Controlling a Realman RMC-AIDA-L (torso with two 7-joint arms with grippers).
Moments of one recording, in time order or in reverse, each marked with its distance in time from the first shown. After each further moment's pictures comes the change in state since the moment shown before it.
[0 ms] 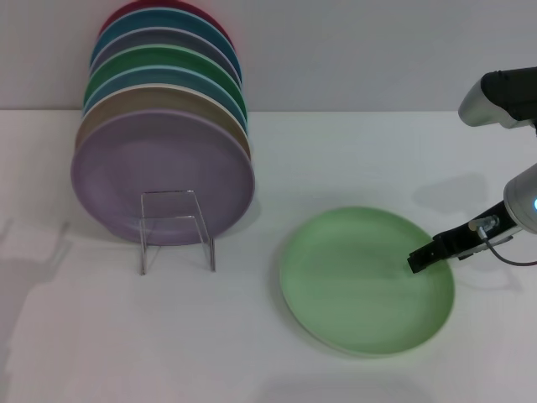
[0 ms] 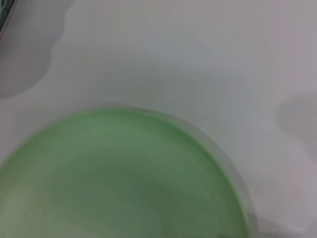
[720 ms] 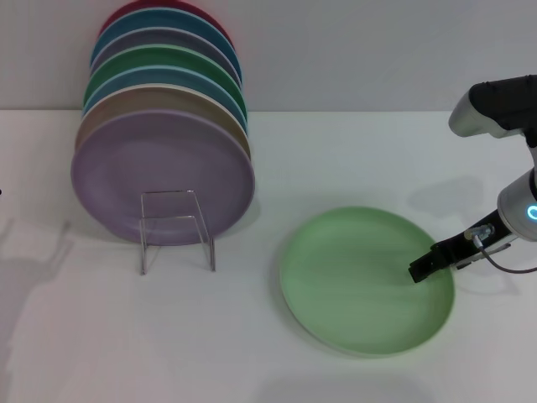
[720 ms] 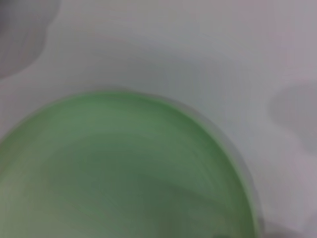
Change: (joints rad) left arm -0.001 0.000 0.000 0.000 0.003 0.001 0.000; right arm 0.014 0.004 -0.025 -0.031 -0.021 -0.002 0.010
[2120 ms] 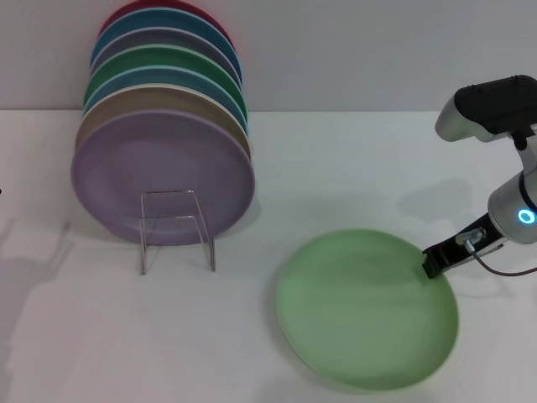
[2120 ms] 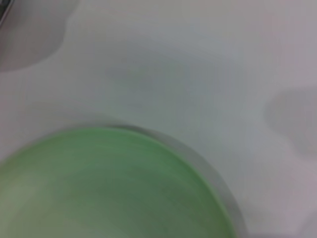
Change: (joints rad) left arm -0.001 0.002 0.002 0.000 0.000 0.002 0.000; right arm -0.014 0.014 -0.052 0.056 -0.011 0.015 0.015
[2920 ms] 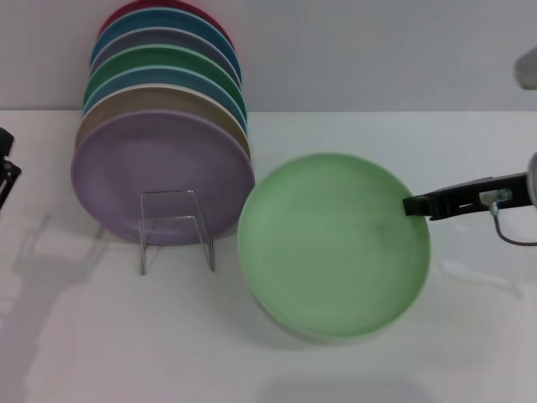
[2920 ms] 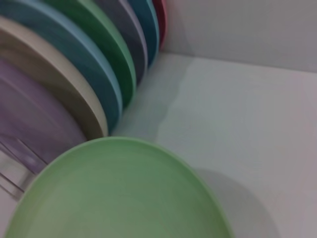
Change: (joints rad) left arm 0.034 0.005 0.096 -0.114 0.000 0.103 0.005; right arm -0.261 0.016 0.088 0.328 0.348 -0.087 -0.192
